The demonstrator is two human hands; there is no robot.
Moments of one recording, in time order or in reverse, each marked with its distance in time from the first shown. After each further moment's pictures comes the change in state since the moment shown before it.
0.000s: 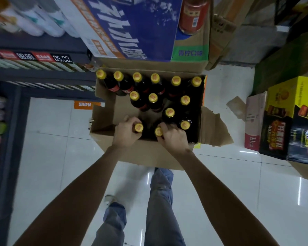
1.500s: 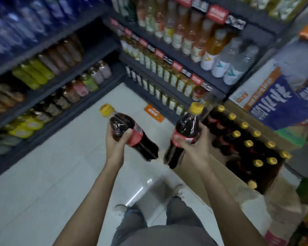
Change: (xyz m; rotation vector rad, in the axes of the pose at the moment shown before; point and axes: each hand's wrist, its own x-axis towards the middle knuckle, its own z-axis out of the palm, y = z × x) left_hand -0.301 -0.165 -0.202 -1.326 0.980 -0.217; right_hand -0.060 -0.321 -0.085 1.029 -0.149 -0.039
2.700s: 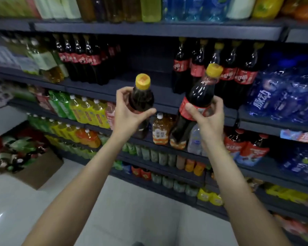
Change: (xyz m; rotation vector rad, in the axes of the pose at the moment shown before) left_hand 0.069 0.354 -0.985 0.588 1.042 0.614; right_hand -0.272 -0.293 1.077 0.298 -1.009 -0.509
